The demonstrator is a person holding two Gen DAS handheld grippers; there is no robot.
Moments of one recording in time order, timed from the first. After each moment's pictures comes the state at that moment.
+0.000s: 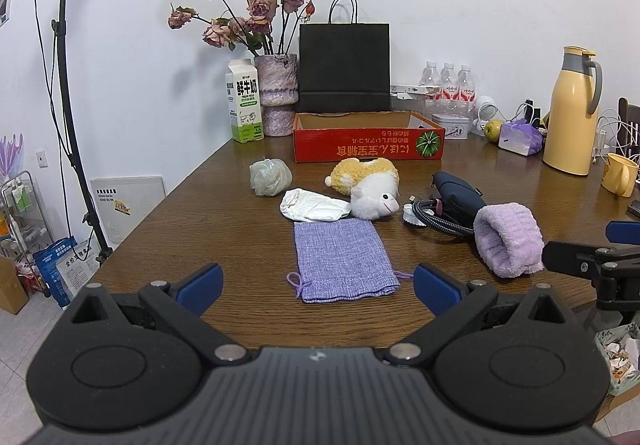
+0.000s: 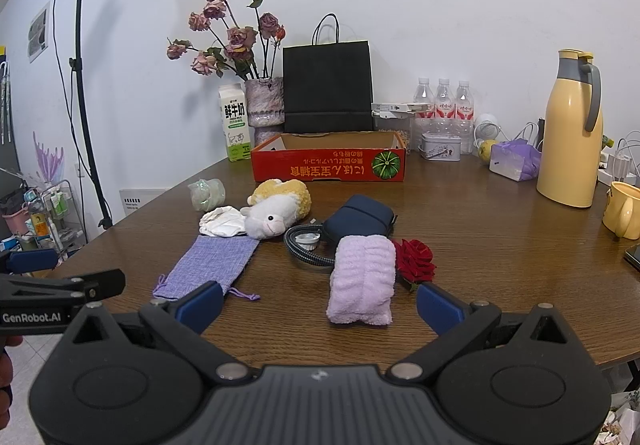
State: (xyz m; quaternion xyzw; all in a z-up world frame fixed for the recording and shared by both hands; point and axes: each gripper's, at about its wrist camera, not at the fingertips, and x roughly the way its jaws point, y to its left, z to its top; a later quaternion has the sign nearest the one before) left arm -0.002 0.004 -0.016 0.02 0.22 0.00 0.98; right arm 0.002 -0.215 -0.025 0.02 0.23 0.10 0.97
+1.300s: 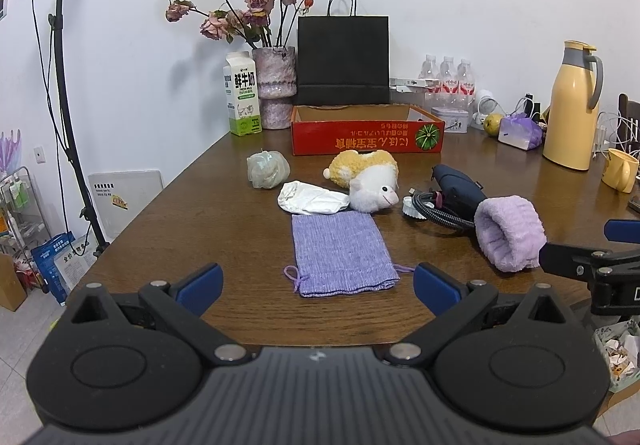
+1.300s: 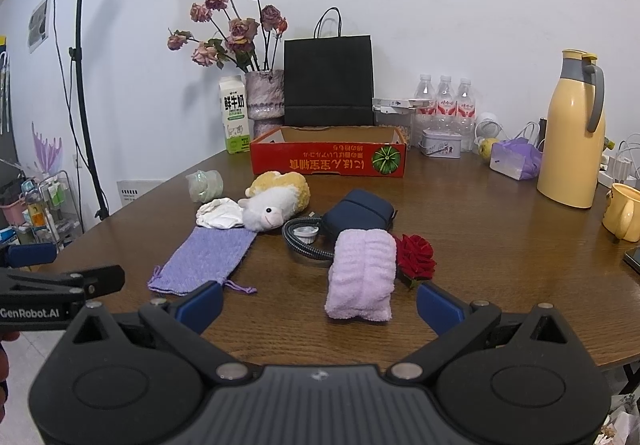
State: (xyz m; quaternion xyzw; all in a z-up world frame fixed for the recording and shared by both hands) left arm 0.004 0.002 -0.021 0.02 0.23 0.00 0.97; right arm 0.007 -0.212 -0.029 0.00 0.23 0.10 0.97
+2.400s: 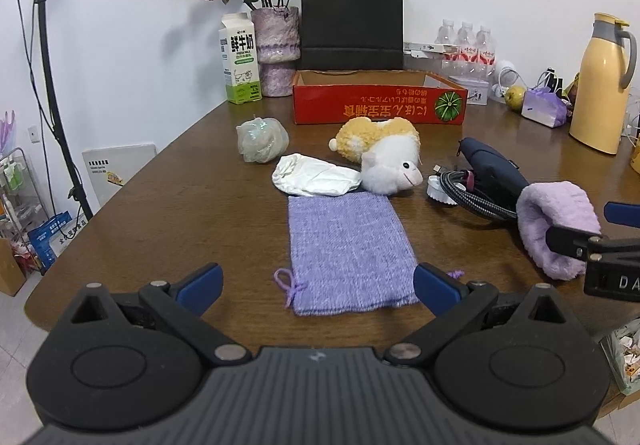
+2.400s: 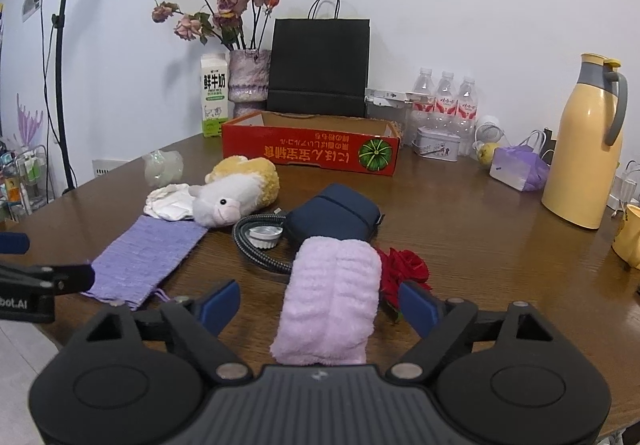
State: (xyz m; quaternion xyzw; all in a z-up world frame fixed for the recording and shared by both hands) left arm 0.078 0.002 -0.051 0.02 0.28 0.01 0.96; right arm 0.085 -0.212 -0.067 -0.04 0.23 0.08 0.97
